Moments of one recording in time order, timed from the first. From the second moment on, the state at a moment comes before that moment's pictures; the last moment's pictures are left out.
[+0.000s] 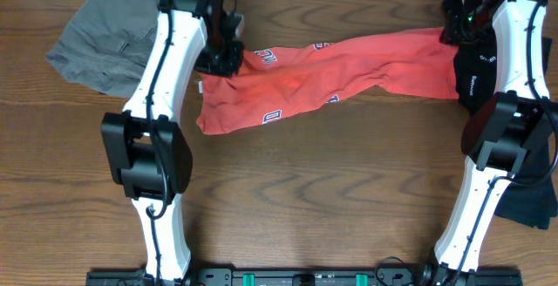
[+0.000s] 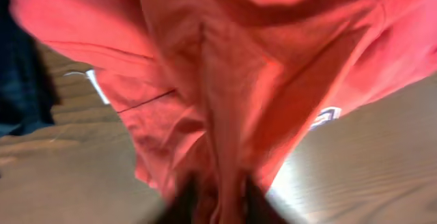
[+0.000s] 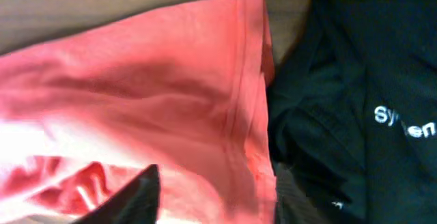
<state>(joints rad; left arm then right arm) -0.17 2.16 1.99 -1.31 0.13 0.07 -0.21 2.45 2.41 -1.25 -0.13 -0.08</state>
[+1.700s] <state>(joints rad) -0.17 2.14 1.94 -1.22 0.12 0.07 -0.53 2.41 2.00 -1.02 -0.30 -0.06</state>
